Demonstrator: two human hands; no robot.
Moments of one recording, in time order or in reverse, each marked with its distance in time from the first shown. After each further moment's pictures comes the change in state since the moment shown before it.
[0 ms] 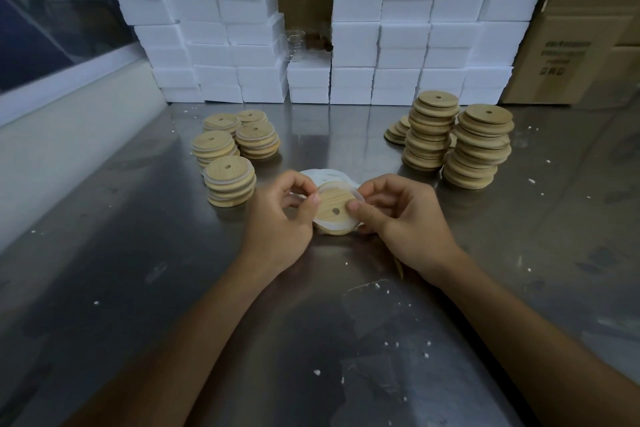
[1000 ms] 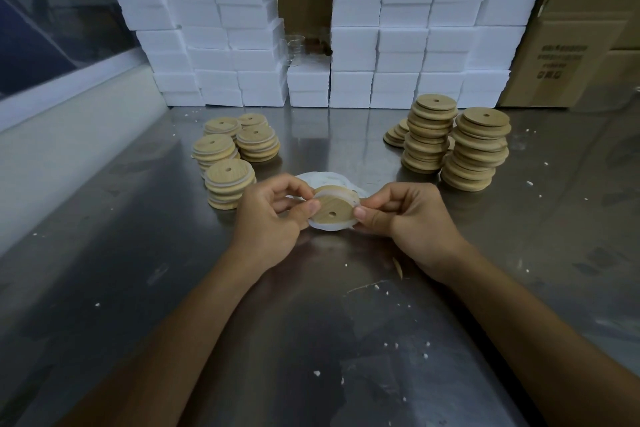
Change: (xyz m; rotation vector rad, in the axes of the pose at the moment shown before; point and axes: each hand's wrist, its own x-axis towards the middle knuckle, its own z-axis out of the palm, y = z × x) left_hand 0.005 0.000 -0.010 -0.116 -0.046 -0.111; right_hand 0.003 0.002 -0.007 0.164 -0.016 0.121
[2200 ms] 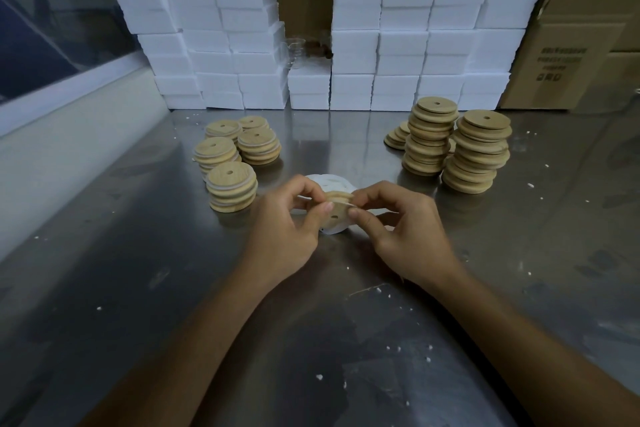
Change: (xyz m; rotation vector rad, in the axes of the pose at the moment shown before) left_hand -0.004 0.002 0.005 0.246 -0.001 0.259; right_hand -0.005 0.004 0.004 -0.600 0.036 -0.423
